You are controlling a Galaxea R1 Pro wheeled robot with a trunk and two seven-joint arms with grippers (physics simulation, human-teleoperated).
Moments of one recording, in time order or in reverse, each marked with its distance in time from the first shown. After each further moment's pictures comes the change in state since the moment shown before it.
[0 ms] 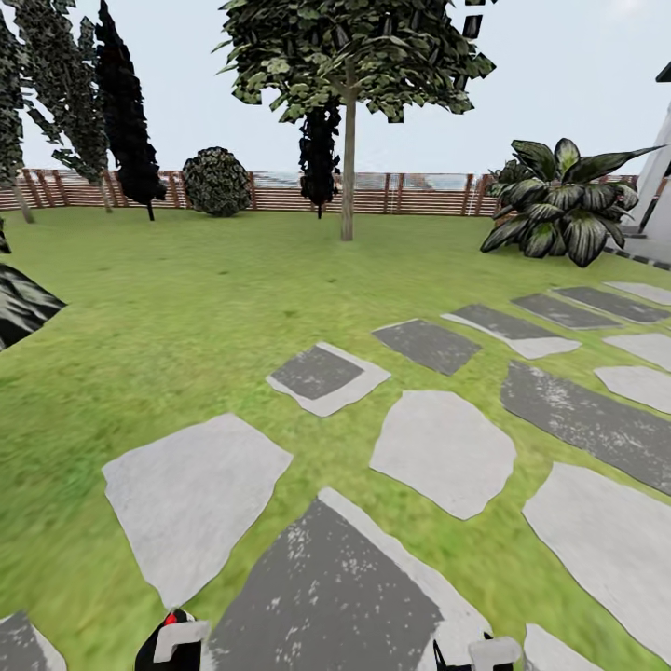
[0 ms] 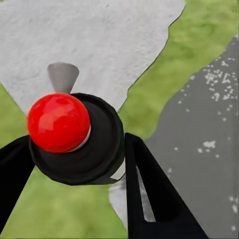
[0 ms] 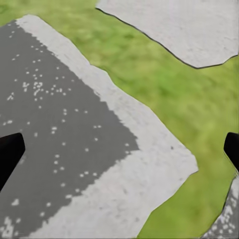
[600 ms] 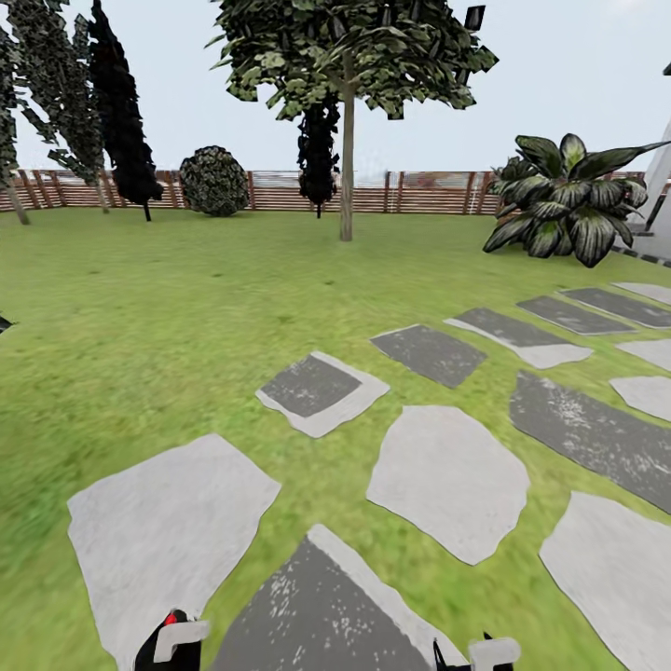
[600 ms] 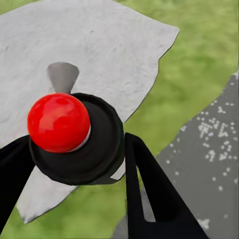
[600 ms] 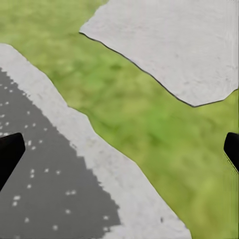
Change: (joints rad) left arm 0.000 0.000 0.000 0.000 0.000 0.000 0.000; right arm 0.000 0.000 0.000 0.001 0.000 0.000 0.000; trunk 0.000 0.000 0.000
